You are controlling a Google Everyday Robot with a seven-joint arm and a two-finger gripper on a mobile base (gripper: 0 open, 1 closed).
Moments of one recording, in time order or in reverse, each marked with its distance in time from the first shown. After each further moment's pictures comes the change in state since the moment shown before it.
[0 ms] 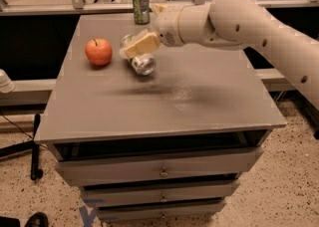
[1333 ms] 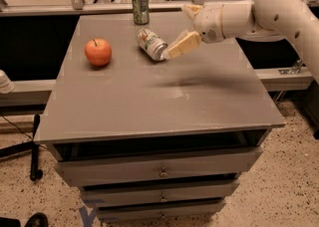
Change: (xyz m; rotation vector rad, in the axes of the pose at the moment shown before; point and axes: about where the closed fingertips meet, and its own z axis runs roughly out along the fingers) arm 0.058 -0.060 -0.060 -0.083 0.044 -0.042
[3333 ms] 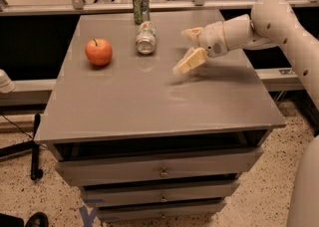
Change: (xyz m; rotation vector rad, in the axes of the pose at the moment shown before) arm 0.070 0.015 0.004 -0.194 0.072 0.111
